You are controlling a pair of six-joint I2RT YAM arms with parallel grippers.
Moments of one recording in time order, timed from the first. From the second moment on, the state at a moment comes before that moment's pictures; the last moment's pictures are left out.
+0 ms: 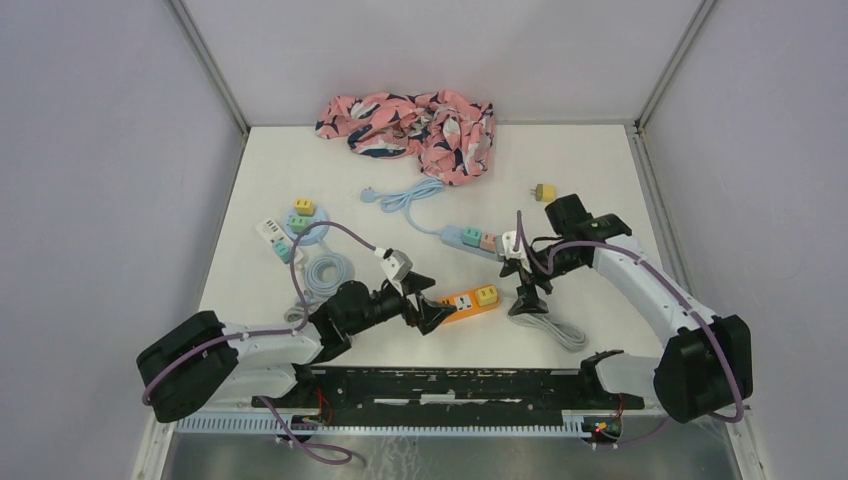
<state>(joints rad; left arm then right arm) -0.95 1.14 0.20 0.88 0.13 -0.36 0.30 1.25 0.95 -1.04 -0.94 -1.21</state>
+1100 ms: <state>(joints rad) -0.95 1.29 0.17 1.00 0.18 -0.25 0.65 1.44 0.87 -0.65 -0.50 -0.98</state>
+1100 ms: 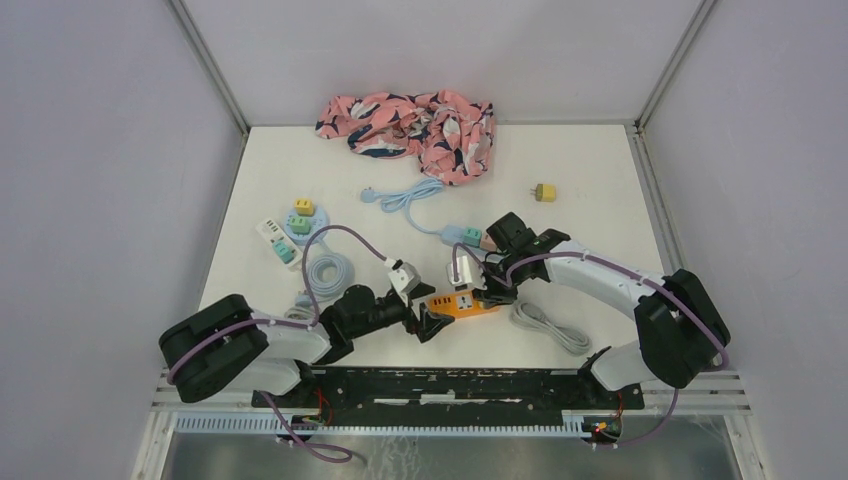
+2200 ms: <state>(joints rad) -1.12 1.69 0.28 1.06 0.09 0.07 0.70 1.44 0.87 -0.76 -0.59 -1.11</state>
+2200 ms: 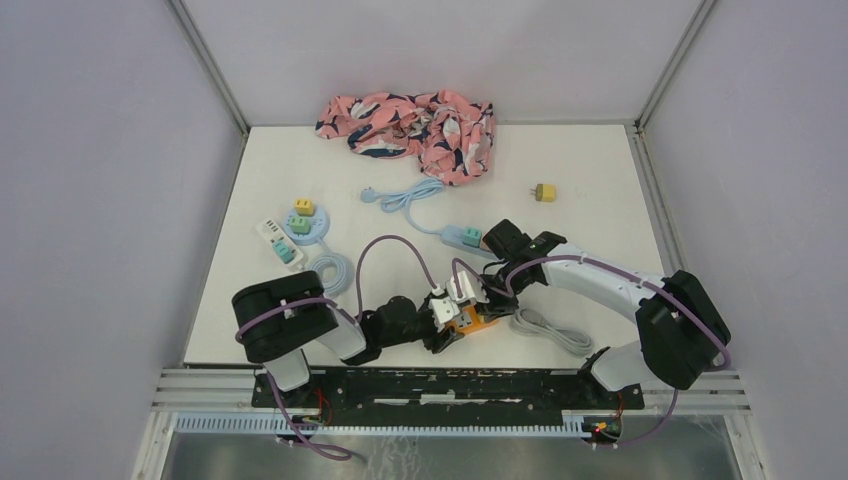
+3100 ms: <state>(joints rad) -1.12 1.70 0.30 1.05 0.09 0.07 0.67 1.41 0.86 -0.74 -0.63 -1.08</state>
